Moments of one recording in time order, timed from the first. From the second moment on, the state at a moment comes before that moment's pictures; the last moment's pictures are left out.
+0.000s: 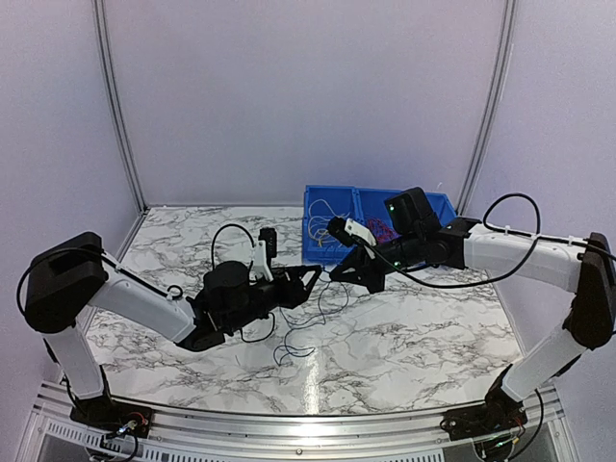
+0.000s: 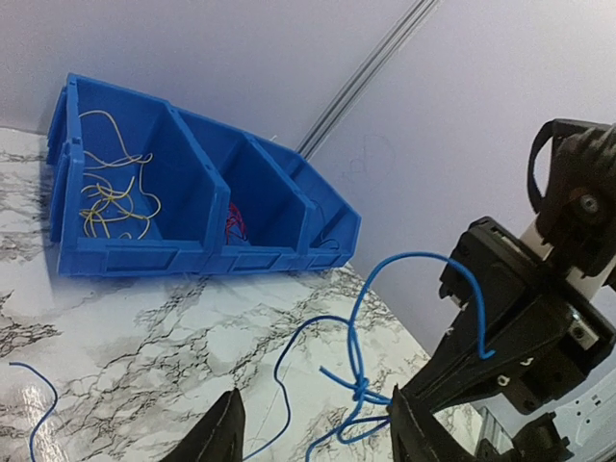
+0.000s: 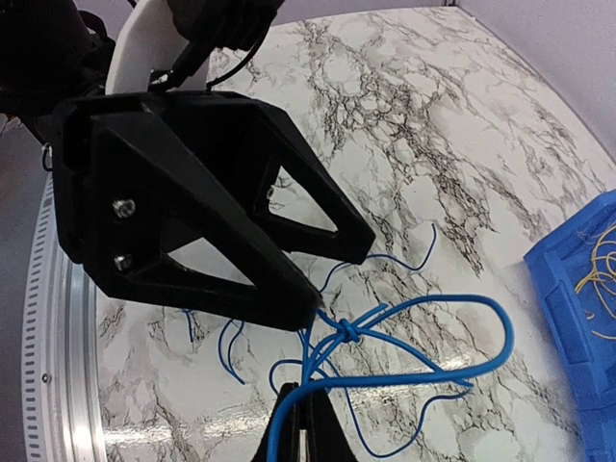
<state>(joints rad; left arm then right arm) -1.05 1.79 0.77 0.99 -0.20 -0.66 0.69 1.50 1.10 -0.32 -0.59 -0.33</state>
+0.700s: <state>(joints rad) -1.06 1.87 0.87 0.92 -0.20 -0.65 0.68 1.50 1.10 -0.32 -0.57 -0.31</state>
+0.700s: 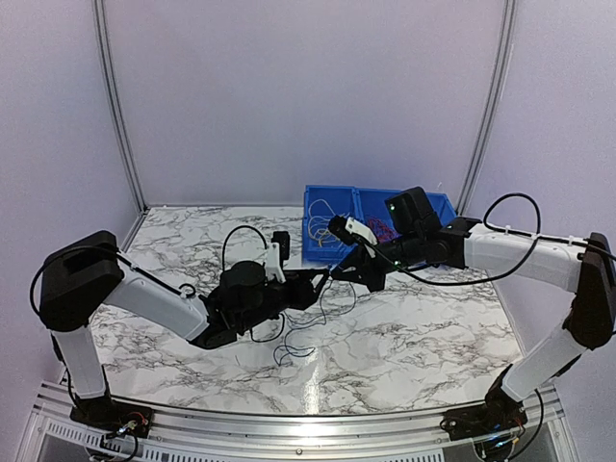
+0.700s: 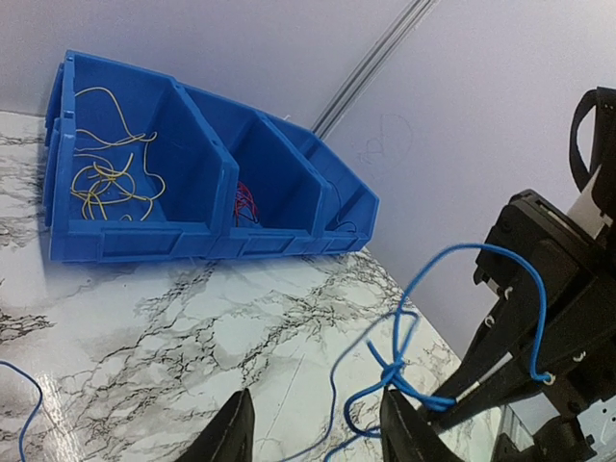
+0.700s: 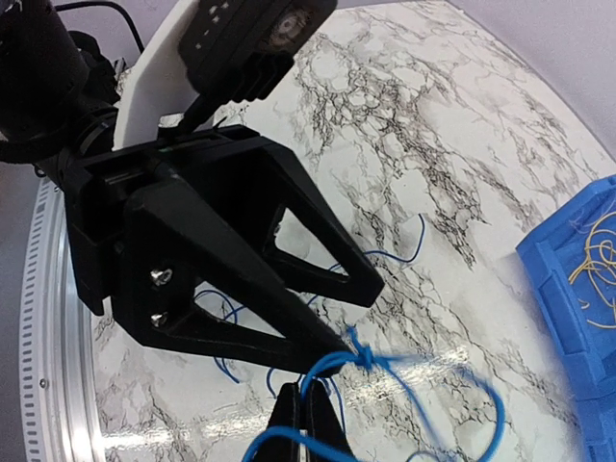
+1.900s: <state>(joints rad) -1.08 1.85 0.85 0.91 -0.25 -0.66 0.67 1.49 1.10 -0.30 -0.58 -0.29</state>
